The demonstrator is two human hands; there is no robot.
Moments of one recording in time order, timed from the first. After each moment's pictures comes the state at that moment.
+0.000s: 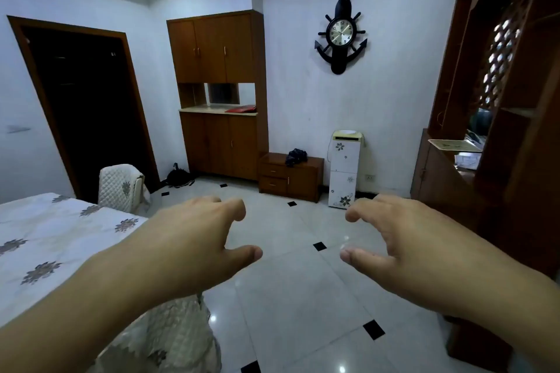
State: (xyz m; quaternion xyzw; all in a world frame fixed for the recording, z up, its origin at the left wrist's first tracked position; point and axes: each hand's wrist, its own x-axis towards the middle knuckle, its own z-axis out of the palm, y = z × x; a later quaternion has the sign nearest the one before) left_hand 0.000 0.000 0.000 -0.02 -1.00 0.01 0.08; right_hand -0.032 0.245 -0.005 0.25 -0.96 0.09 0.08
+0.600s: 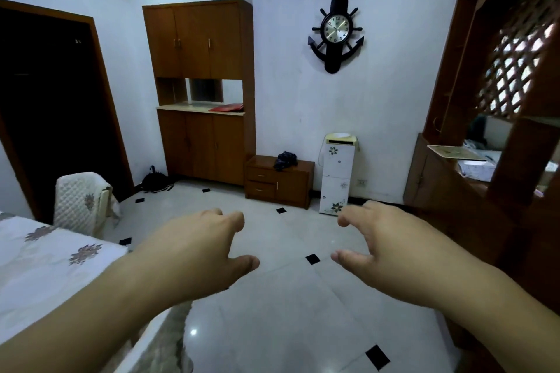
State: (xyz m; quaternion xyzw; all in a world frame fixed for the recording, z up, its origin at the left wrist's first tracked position) left_hand -0.216 -0.105 -0.033 -0.04 -1.00 0.02 0.03; right_hand -0.232 0.141 -0.025 0.19 -0.98 0.07 0.07
